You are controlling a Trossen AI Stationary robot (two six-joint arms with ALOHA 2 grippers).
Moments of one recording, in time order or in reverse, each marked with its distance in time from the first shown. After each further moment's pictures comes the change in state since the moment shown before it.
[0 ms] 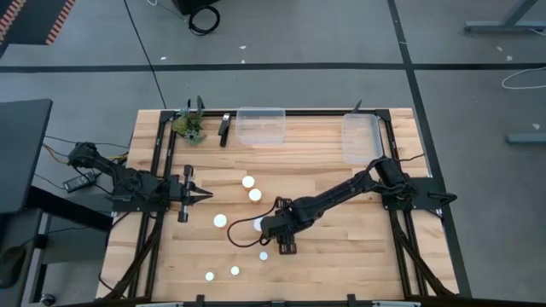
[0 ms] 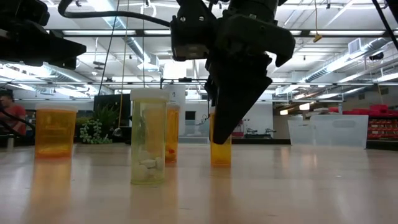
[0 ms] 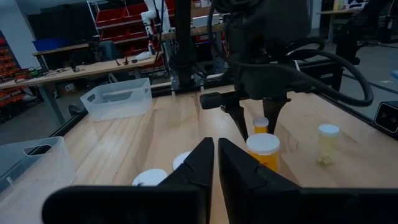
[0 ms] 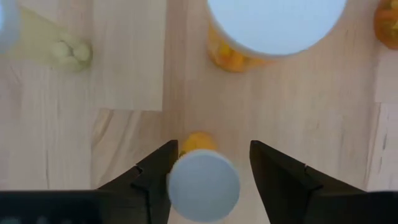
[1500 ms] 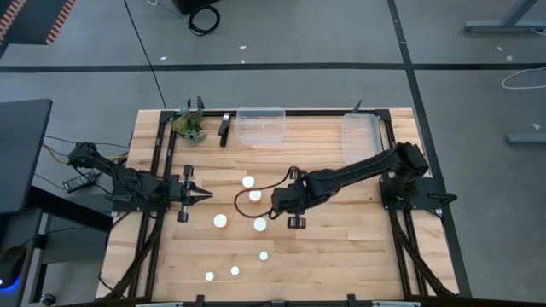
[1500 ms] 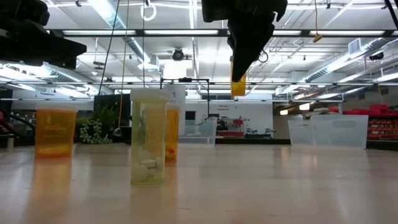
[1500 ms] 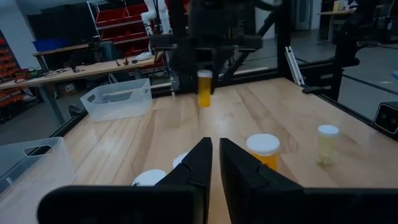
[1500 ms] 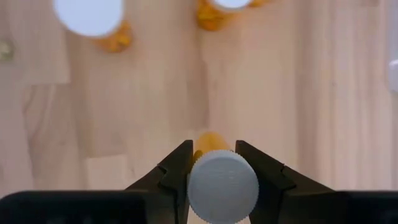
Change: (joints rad) left arm 0.000 0.000 0.000 0.003 0.000 0.000; right arm -0.089 -0.243 0.017 -0.301 0.167 0.000
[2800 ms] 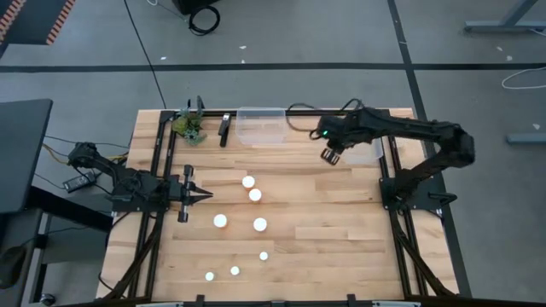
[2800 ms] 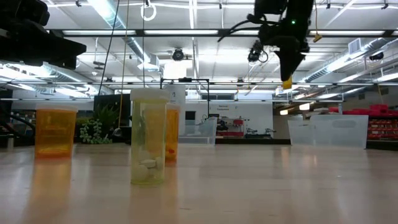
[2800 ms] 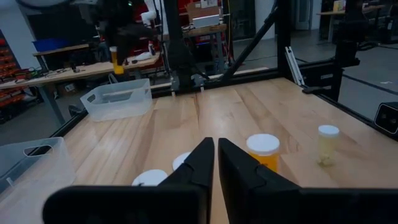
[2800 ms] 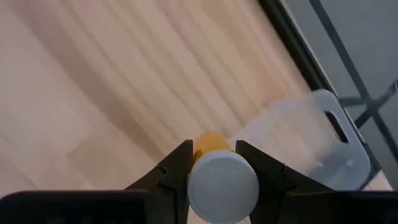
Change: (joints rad) left arm 0.000 0.000 0.000 0.001 0.000 0.000; right arm -0.538 -0.499 -0.339 -0.161 0.093 0.031
